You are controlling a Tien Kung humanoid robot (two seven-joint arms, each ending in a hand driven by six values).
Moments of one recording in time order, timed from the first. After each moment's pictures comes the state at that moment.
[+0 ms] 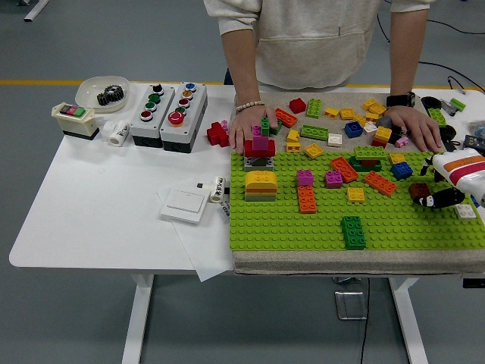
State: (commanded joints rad) left arm -0.10 0.09 -0.11 -0.33 -0.10 0.40 0.11; right arm 0.64 -0.54 0.76 0.84 -2.18 -0.16 0.08
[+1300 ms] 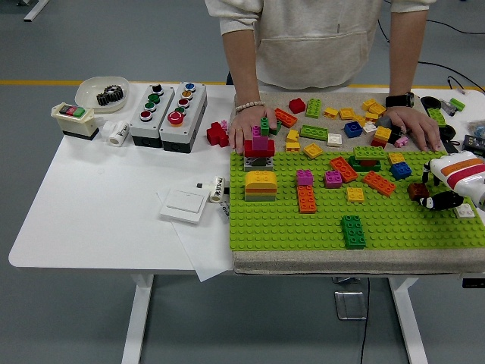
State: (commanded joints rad) left arm -0.12 0.09 -0.10 -0.34 -0.12 0.40 0.10; right arm 0.66 -0.53 0.71 0.79 -2.20 -0.19 0.11
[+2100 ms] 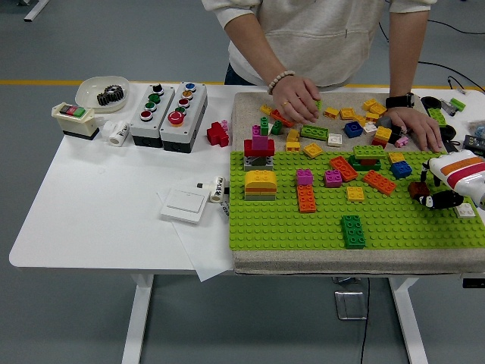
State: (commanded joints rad) left arm -0.12 0.09 -0.10 -0.33 -0.12 0.40 0.10; right arm 0.65 -0.54 0.72 0.81 -2.20 -0.19 0.12
